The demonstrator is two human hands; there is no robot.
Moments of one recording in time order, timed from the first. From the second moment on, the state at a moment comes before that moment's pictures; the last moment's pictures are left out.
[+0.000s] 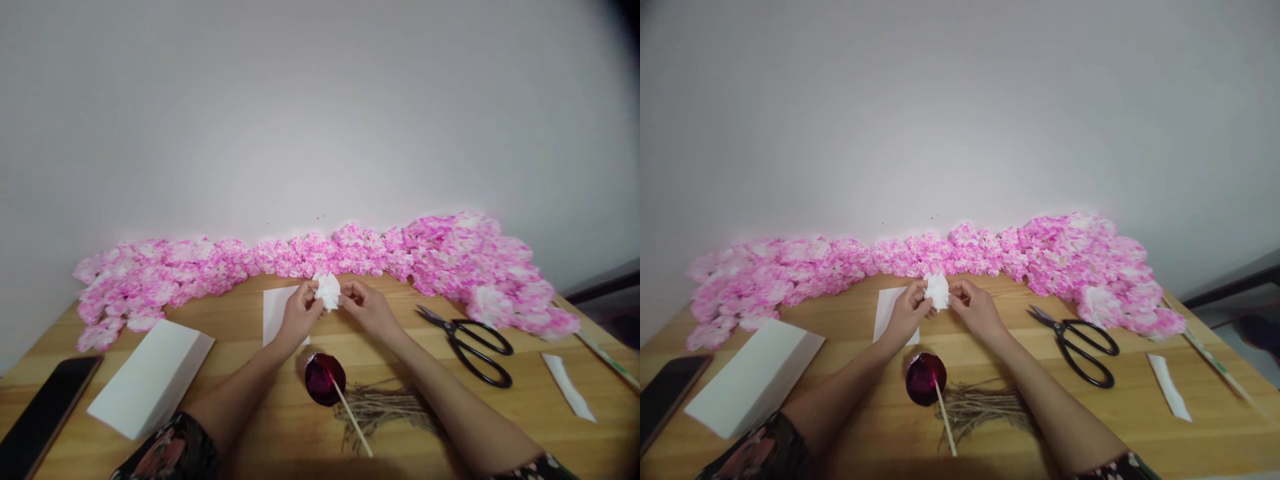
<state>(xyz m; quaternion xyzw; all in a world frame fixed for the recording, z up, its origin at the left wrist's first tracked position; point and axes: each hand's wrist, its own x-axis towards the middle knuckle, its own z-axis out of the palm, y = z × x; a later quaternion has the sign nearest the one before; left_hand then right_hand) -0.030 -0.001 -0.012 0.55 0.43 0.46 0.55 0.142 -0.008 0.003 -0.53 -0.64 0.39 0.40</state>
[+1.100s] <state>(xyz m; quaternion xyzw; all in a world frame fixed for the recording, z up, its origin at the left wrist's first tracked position) -0.027 -0.008 -0.017 0.57 0.40 0.46 0.56 0.141 -0.008 -0.001 -0.53 -0.60 0.41 0.43</state>
